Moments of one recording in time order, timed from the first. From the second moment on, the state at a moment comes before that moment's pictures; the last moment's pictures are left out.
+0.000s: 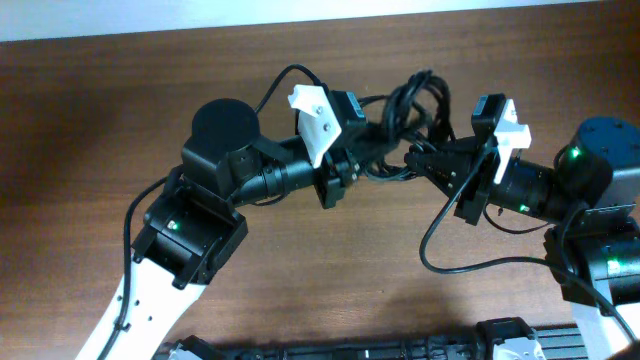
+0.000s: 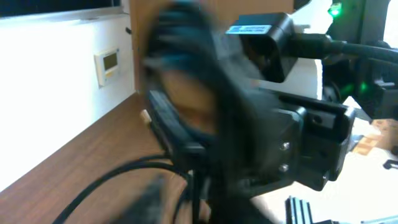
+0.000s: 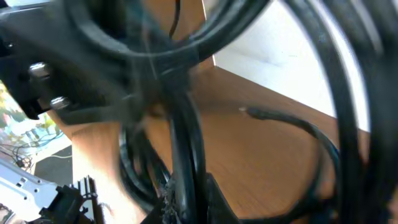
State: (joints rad) left arm -0.61 1.22 1.35 -0.26 0.67 0.00; right arm 0.05 0.92 1.14 -0.53 -1.00 -0.05
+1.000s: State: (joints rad) left arm -0.61 1.19 1.35 -0.35 0.57 -0.23; right arm 0.05 0.92 1.14 -0.42 -0.75 0.12
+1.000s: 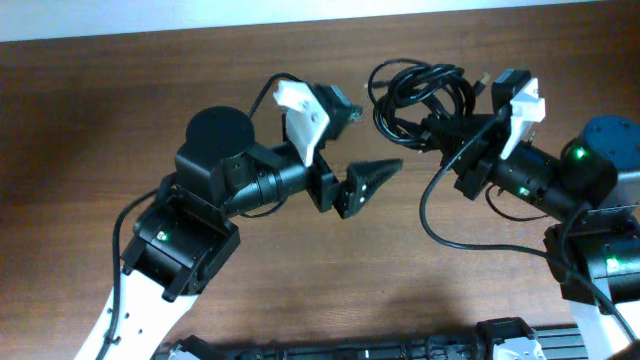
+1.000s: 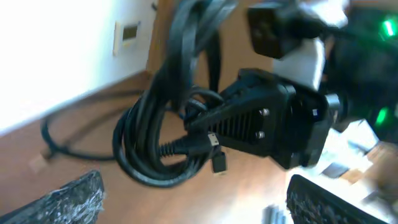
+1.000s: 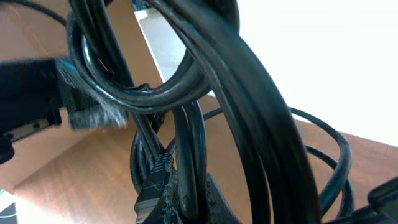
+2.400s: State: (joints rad) left arm -0.66 1.25 1.35 -0.24 0.57 -0.72; right arm 0.05 0.92 1.14 -0.25 -0.81 -0.03
